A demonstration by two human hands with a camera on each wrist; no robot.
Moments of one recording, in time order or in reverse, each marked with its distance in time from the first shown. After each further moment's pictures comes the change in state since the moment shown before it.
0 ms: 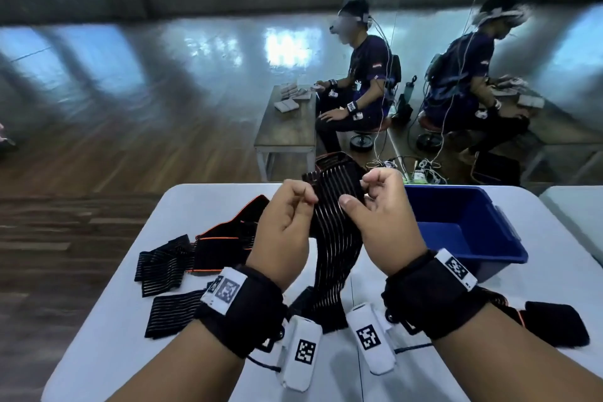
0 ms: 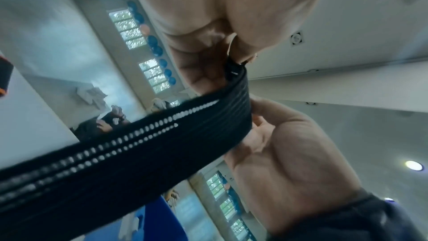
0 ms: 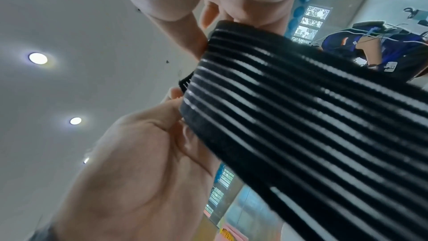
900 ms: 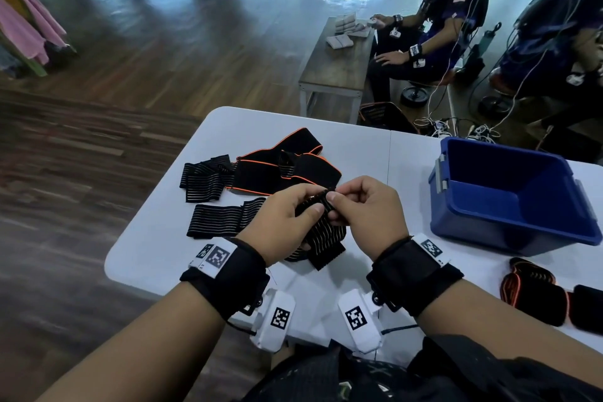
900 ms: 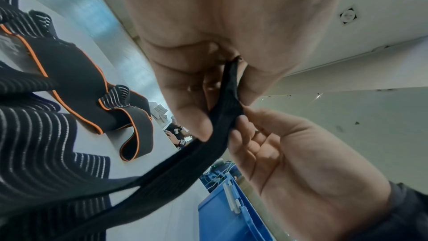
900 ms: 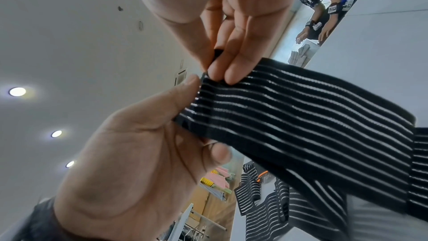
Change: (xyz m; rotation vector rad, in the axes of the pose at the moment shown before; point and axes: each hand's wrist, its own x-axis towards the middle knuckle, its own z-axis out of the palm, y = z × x) left_hand -0.074 -0.052 -0.064 0.291 -0.111 -0.374; right_hand -0.053 0.074 0.056 -0.068 -0.154 0.326
